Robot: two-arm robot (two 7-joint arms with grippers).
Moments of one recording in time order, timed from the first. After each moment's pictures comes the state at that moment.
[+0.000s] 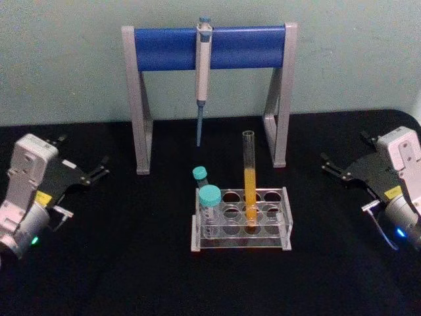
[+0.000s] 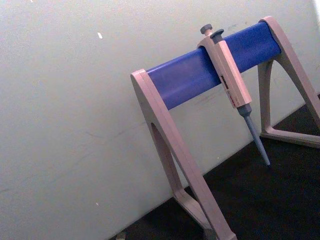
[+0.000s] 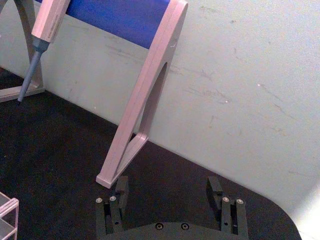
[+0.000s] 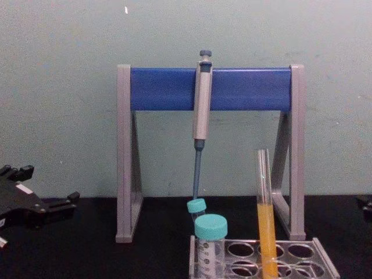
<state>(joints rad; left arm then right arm) -0.20 0.60 0.45 -1.41 -0.25 -0.12 0.03 0.20 0.60 -0.45 -1.41 0.25 -0.12 -0.03</state>
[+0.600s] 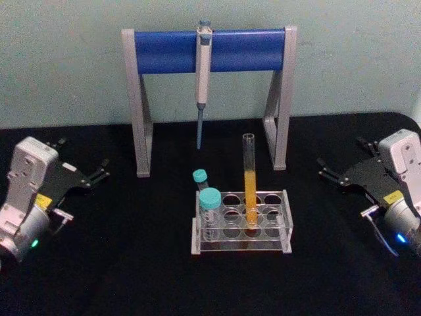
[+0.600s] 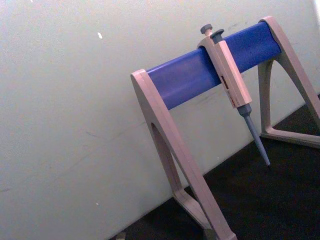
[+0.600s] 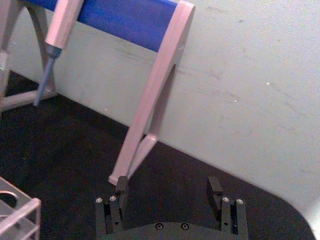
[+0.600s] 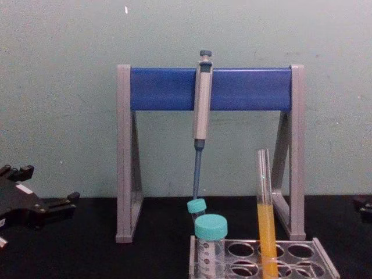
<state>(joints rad) -0.20 0.60 0.45 -1.41 -0.25 -0.12 0.03 0.17 0.60 -0.42 -1.45 0.28 -0.09 0.02</state>
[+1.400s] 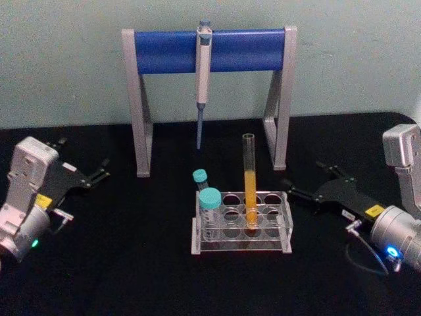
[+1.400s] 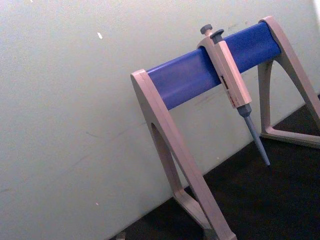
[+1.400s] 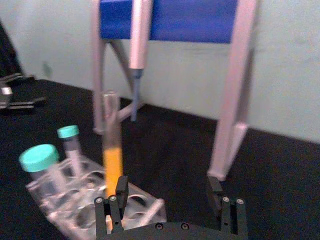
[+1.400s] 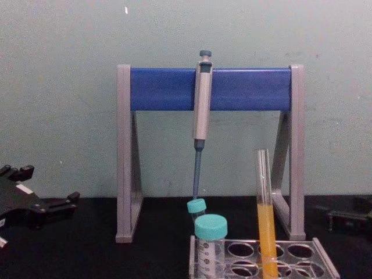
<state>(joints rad) -0.20 0.60 0.45 -1.41 -0.25 -0.12 0.03 0.08 0.58 -0.34 -1.62 0.57 0.13 0.29</state>
